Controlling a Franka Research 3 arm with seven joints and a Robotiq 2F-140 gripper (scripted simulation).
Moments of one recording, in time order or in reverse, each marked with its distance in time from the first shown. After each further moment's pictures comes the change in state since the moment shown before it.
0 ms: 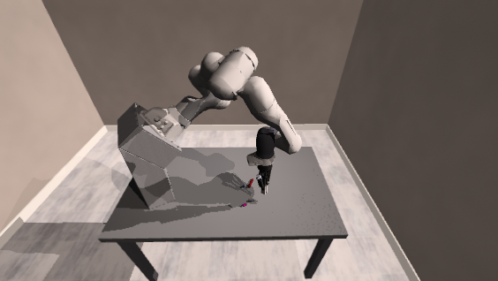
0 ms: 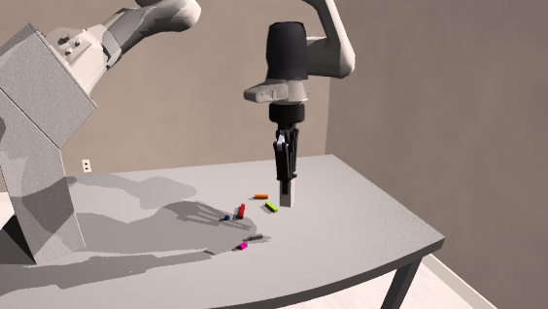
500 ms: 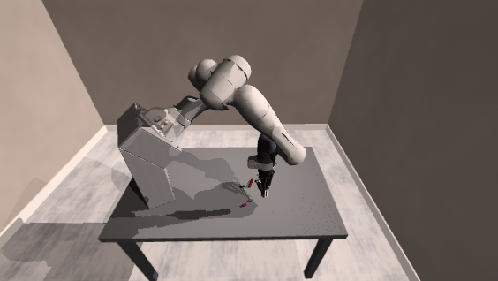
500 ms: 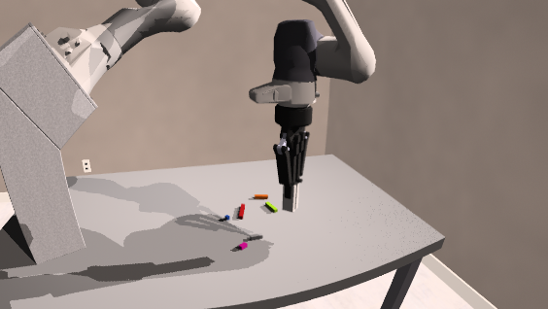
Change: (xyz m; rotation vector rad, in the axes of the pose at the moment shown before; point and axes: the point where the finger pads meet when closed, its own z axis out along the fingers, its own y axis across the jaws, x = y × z) arm -0.014 -0.021 -0.001 -0.014 0.033 0.205
